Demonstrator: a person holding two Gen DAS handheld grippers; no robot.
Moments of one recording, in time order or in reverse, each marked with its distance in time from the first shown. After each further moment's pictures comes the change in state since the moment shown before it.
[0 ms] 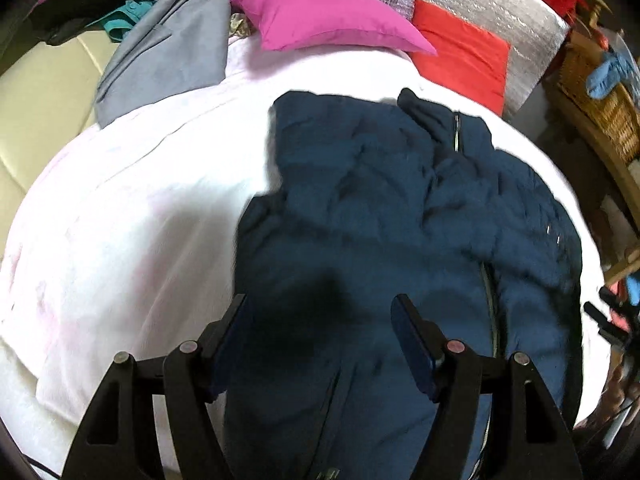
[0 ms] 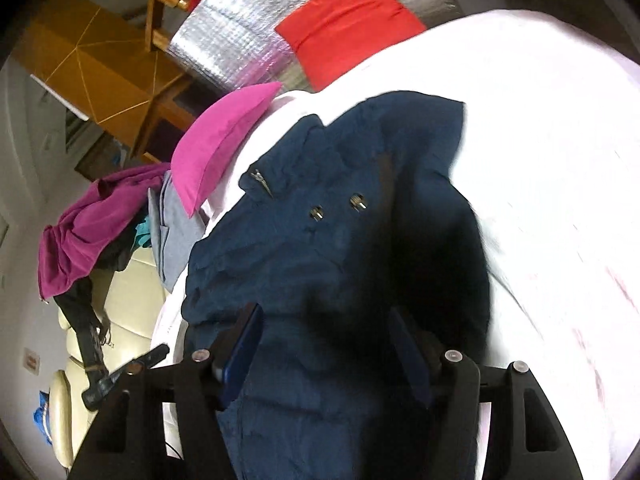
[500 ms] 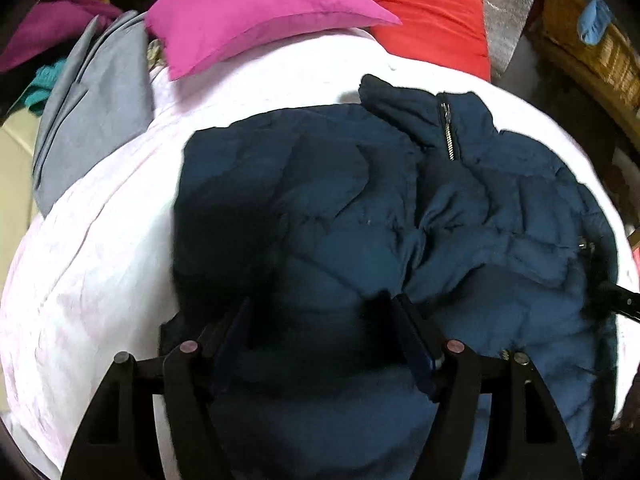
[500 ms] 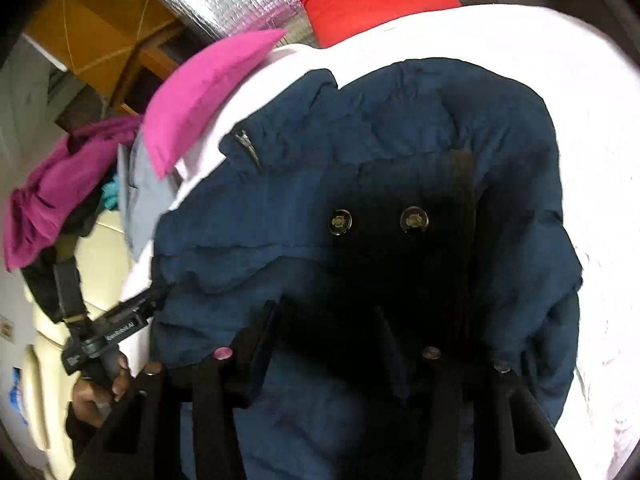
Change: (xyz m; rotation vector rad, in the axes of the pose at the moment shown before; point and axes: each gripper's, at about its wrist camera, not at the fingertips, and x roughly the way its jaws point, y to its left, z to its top) left arm 0.071 -0.053 0.081 0.170 0.025 0.019; right arm 0.086 0.031 0.045 -0.100 0.132 -0.061
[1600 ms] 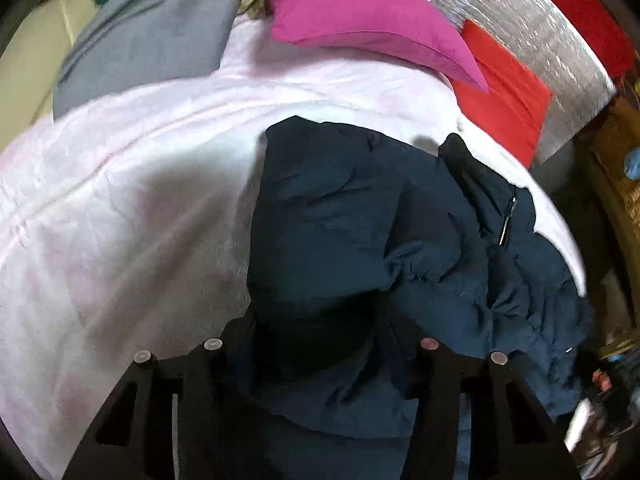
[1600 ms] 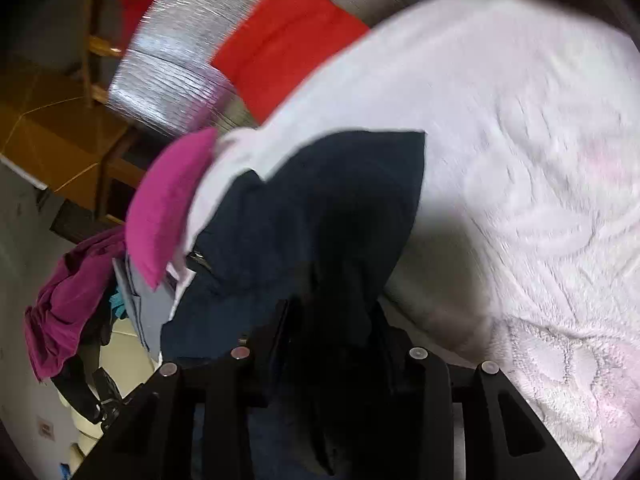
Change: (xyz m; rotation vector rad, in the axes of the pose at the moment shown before) left arm 0.017 0.073 0.000 -0.334 -0.016 -0.068; right arm -0.015 -0.067 0.044 0.232 -0.201 0.022
